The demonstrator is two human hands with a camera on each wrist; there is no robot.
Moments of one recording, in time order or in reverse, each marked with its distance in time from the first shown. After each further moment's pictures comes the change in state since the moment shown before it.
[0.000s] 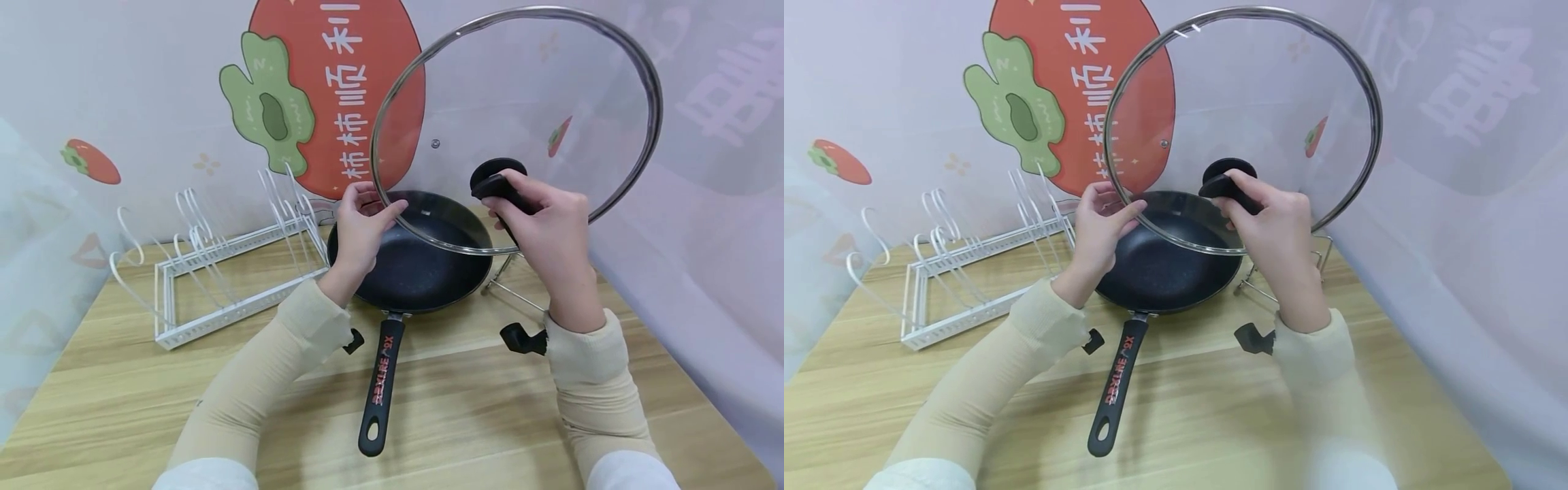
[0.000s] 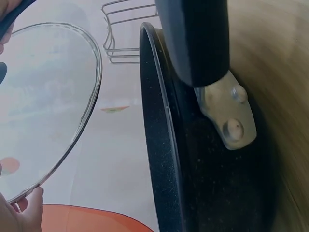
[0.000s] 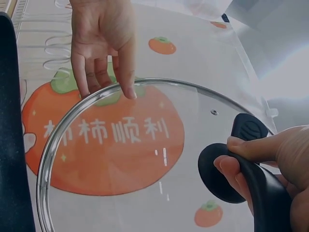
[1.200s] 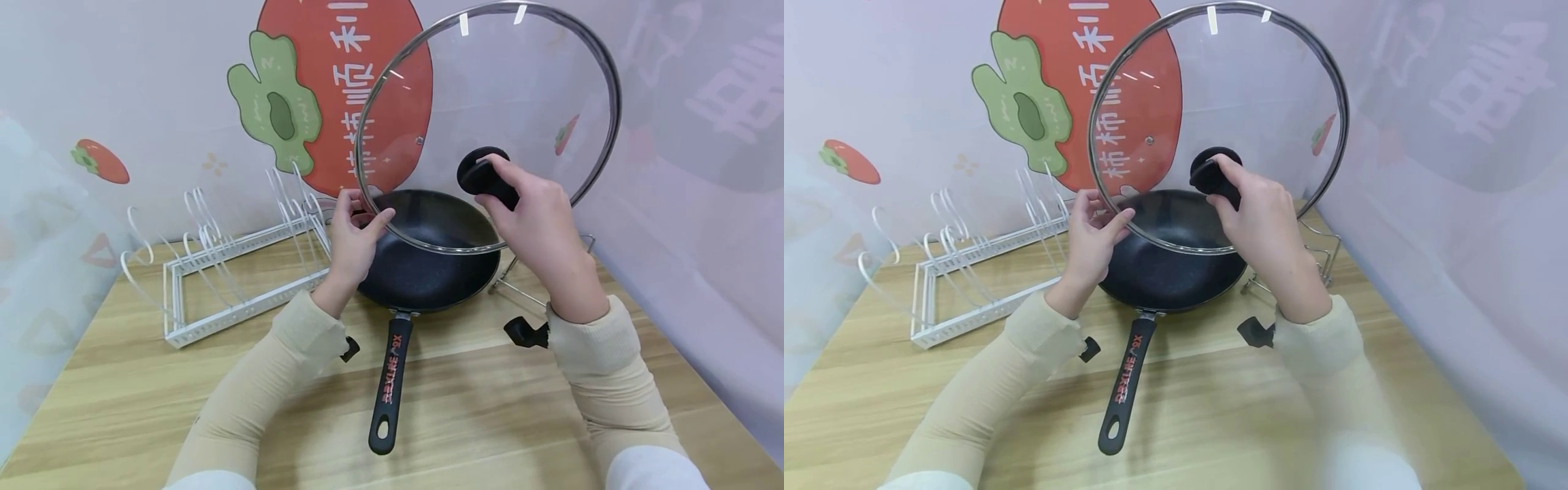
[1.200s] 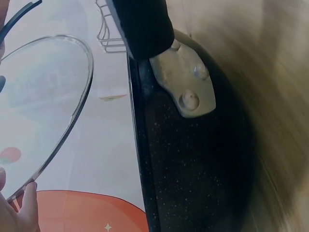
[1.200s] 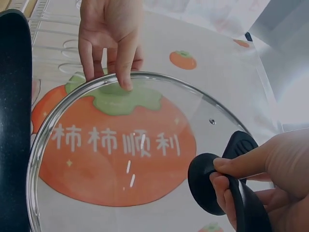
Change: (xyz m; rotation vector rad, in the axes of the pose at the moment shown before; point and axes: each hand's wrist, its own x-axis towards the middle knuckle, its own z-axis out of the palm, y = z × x) left_hand -0.011 -0.003 -0.025 0.123 -0.011 0.113; right_hand 0.013 -0.019 0.010 -0.362 -0.229 0.046
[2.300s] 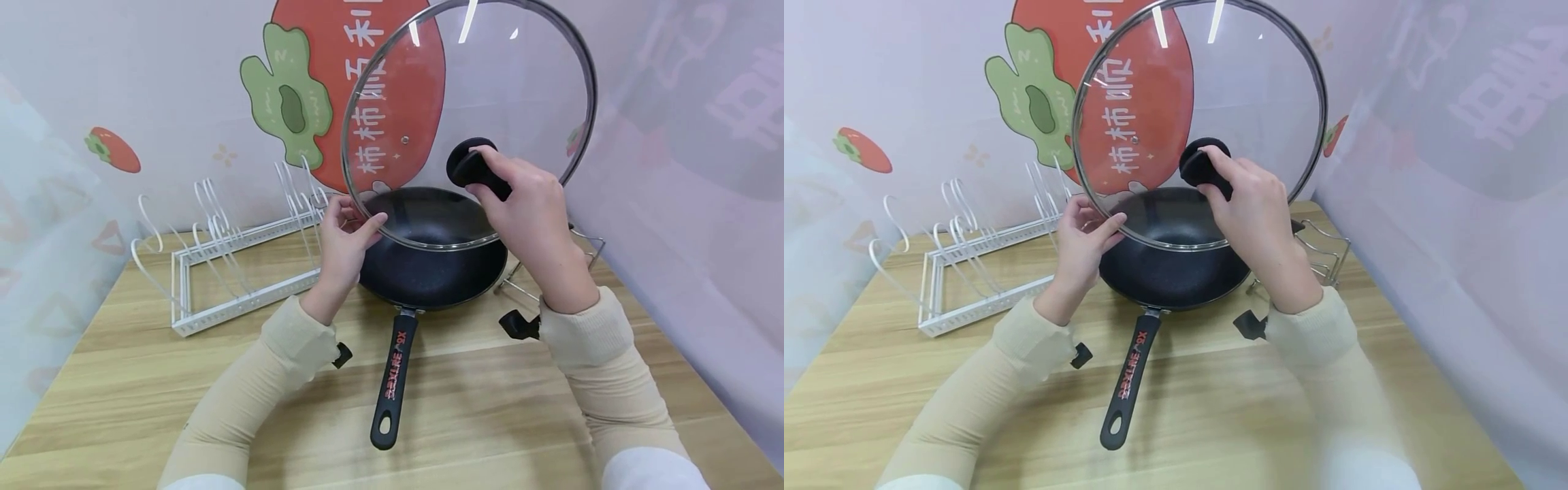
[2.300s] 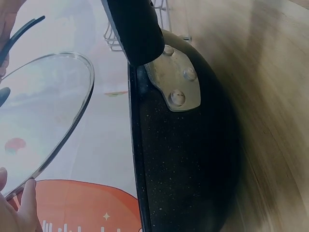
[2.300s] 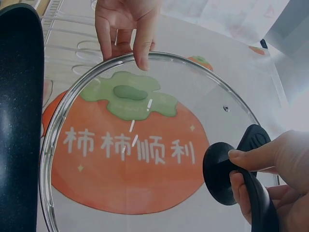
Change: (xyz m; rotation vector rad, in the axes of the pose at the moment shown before) left_hand -0.010 0.001 -0.018 -0.146 0.090 -0.078; right_hand 0.012 -0.002 0.021 -0.006 0.125 -0.187
